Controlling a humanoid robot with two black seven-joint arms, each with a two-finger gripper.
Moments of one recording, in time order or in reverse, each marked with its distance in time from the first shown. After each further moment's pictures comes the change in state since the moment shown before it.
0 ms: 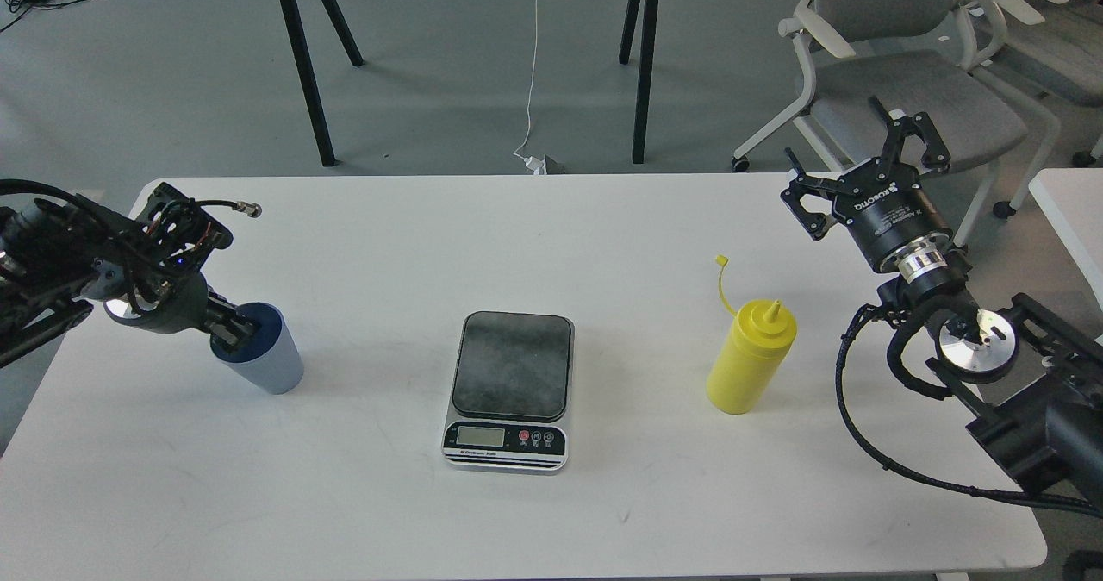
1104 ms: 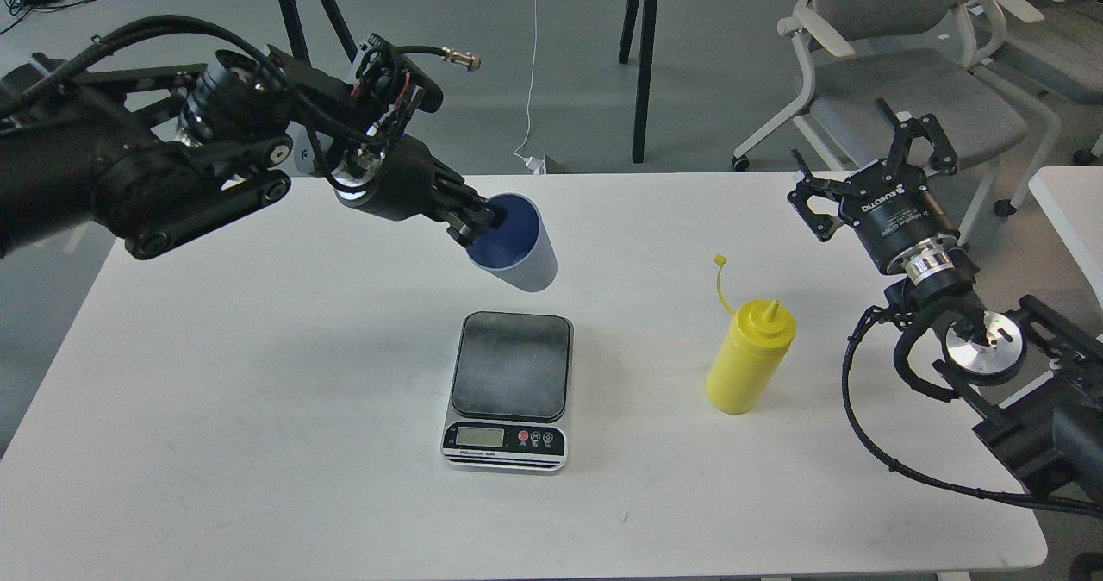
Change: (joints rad) left arm -0.308 -0.316 -0.011 -0.158 -0.299 0.000 0.000; right arm -0.005 -0.014 0.003 -0.003 0.000 0.000 -0.001
